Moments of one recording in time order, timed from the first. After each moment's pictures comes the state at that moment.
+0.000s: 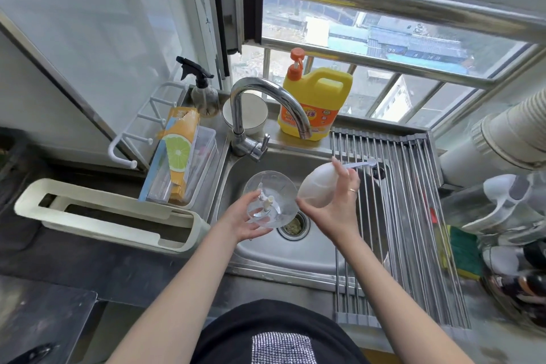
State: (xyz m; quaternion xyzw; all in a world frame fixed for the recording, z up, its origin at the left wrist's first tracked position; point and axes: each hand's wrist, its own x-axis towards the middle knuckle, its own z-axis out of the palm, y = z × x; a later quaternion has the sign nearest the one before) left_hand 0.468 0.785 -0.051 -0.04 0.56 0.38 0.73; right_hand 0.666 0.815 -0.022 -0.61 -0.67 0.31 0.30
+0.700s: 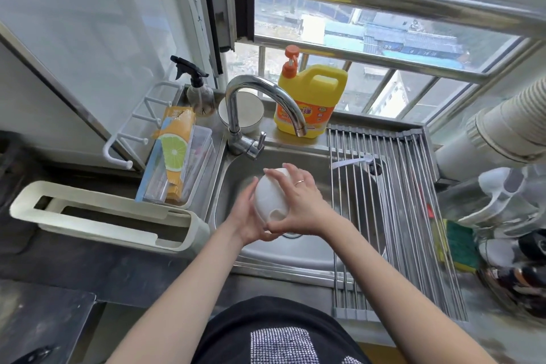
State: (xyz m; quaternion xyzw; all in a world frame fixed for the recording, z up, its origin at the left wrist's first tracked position) left_hand 0.486 0.786 -0.052 0.00 0.42 0.40 0.82; right_hand 0.627 0.817 0.008 -0.48 -0.83 0.29 -0.02
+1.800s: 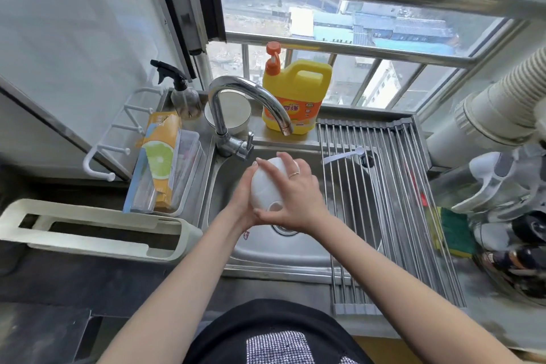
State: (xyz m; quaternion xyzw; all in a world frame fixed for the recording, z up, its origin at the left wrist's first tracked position) left_hand 0.501 0.816 -0.029 0.05 0.46 0.45 0.77; right_hand 0.628 0.821 -0.004 -0.51 -0.84 0.18 0.09
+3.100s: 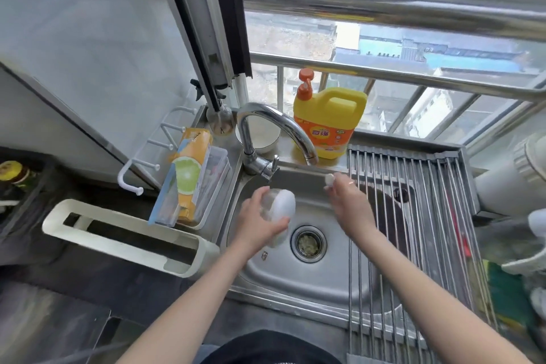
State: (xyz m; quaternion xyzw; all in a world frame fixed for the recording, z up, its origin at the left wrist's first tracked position) left_hand 0.480 0.800 -0.030 0.44 0.77 0.28 0.38; right_hand 0.676 0.891 -0.035 -0.51 -0.81 0.19 0.23
